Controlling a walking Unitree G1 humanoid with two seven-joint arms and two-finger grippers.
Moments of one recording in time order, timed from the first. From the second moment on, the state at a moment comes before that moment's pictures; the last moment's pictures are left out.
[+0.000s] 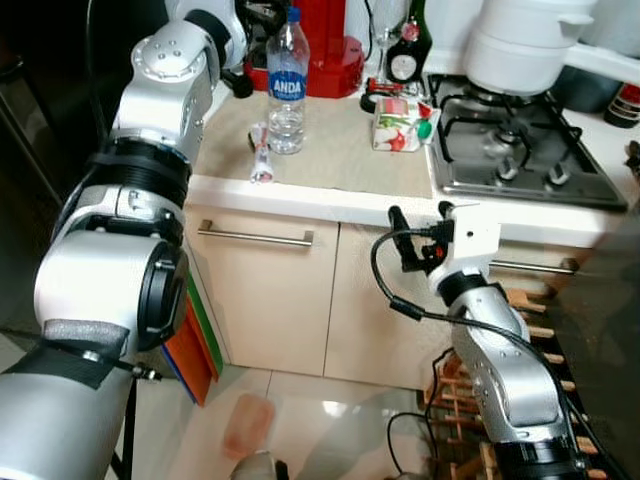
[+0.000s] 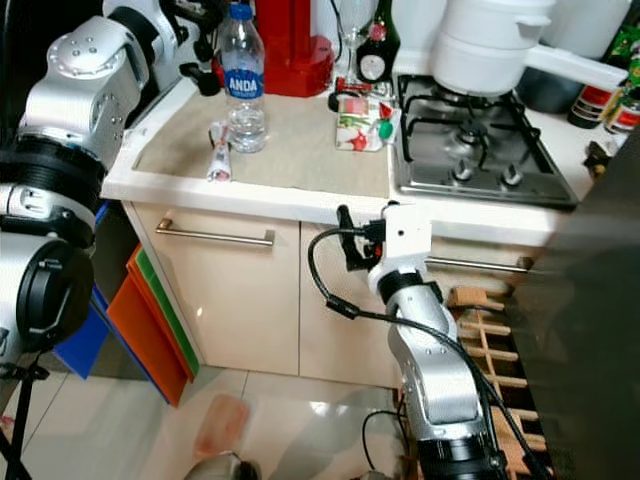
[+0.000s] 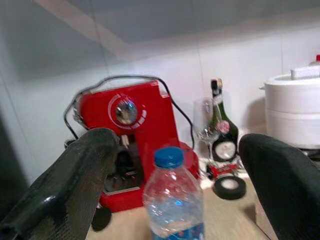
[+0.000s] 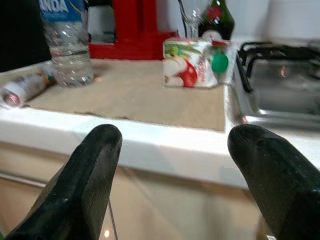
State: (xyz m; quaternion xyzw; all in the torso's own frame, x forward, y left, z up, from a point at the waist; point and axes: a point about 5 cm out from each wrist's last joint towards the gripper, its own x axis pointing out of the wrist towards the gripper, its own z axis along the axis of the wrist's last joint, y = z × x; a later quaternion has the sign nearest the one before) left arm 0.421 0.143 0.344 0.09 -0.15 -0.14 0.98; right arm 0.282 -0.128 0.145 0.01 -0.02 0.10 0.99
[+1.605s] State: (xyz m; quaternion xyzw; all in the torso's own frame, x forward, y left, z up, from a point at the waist) left arm 0.295 0.129 0.183 -0.03 -0.10 -0.15 0.98; right arm 0.308 -0.126 0.174 0.00 -0.11 0.05 0.99
